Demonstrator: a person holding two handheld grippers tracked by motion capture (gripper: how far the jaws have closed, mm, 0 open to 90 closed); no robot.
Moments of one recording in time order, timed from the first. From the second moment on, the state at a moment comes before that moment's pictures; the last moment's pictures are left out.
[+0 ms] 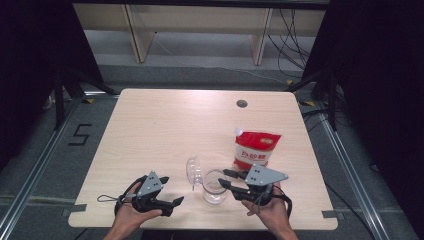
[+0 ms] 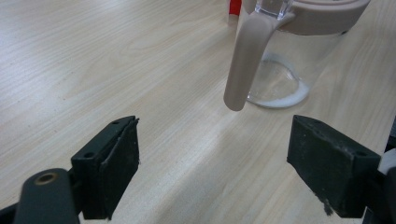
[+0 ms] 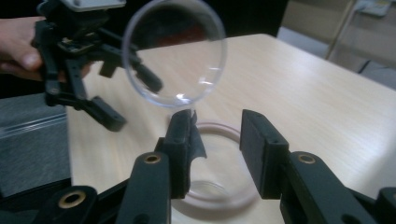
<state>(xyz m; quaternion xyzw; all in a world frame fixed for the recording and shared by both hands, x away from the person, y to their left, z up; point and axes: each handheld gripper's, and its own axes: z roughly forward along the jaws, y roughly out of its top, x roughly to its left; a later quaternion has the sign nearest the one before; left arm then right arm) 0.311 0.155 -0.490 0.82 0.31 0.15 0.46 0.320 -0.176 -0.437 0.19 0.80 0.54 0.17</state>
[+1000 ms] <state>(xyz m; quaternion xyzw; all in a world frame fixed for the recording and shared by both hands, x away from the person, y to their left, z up) 0.314 0.153 -0.491 0.81 0.32 0.15 0.46 0.338 -0.279 -0.459 0.31 0.77 0.52 0.21</state>
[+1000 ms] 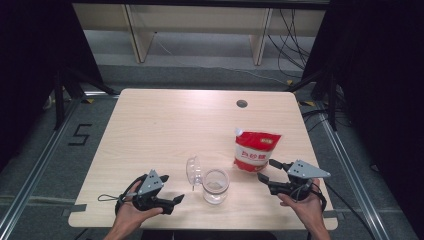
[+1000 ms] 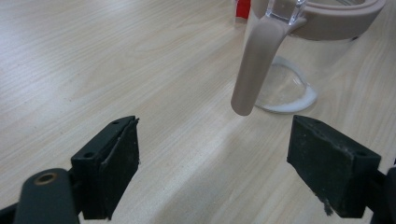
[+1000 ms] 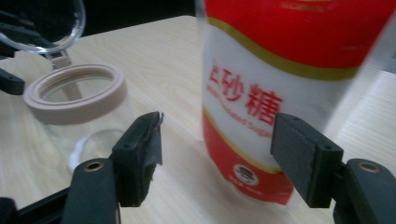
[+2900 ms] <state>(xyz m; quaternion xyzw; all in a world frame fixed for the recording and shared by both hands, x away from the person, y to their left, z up) 0.308 0.151 -0.493 0.82 0.32 0.15 0.46 0.396 -0.285 -0.478 0.29 0.76 0.55 0.21</state>
